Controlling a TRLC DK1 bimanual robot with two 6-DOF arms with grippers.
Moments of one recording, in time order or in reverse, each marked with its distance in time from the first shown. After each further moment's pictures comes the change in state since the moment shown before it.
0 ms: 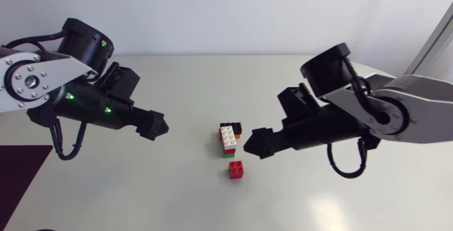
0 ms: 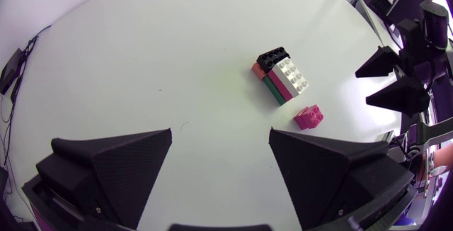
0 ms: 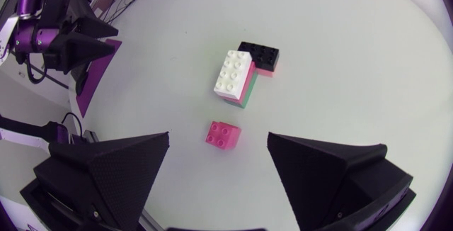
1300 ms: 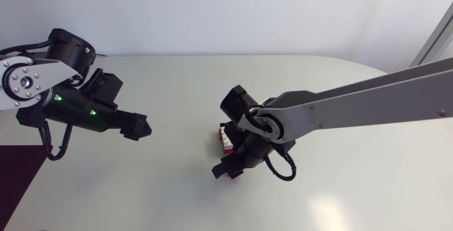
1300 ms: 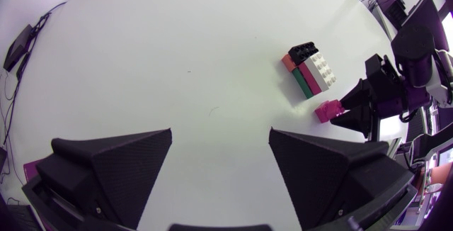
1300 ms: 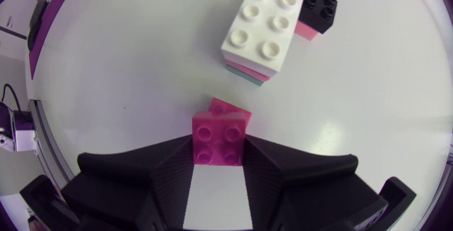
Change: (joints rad) left arm 0.150 0.009 -0.032 -0.016 0.022 0.061; right arm 0.224 0.473 0.211 -0.049 0.233 -0.005
